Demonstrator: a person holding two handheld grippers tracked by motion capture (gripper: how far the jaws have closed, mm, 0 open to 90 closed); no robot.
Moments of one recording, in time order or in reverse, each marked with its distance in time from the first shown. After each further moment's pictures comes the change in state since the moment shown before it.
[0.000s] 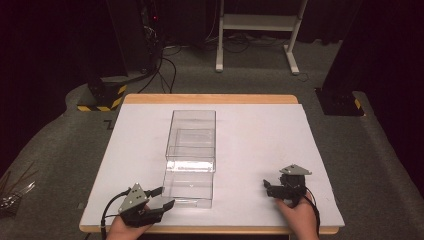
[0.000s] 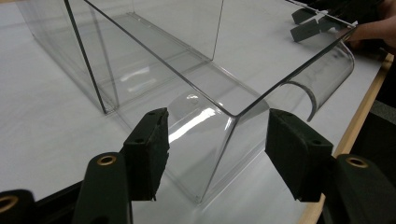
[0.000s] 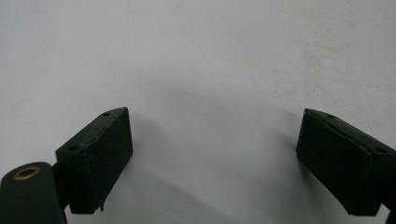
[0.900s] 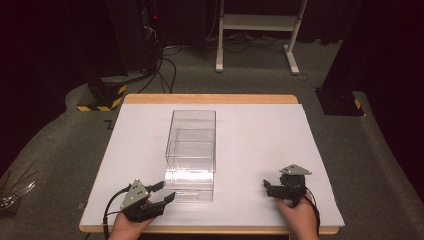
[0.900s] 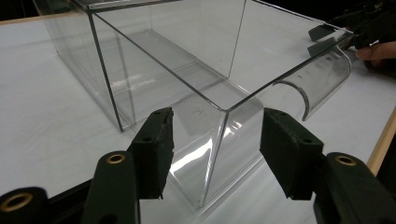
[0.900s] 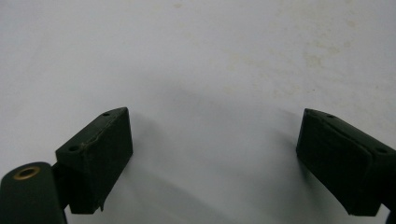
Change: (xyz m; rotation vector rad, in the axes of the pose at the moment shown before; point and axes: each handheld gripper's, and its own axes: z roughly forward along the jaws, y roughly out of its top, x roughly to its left) left arm 0.003 0.006 0.008 -0.052 0.060 -0.009; right arm 0.000 0.000 0.000 0.000 0.000 0.000
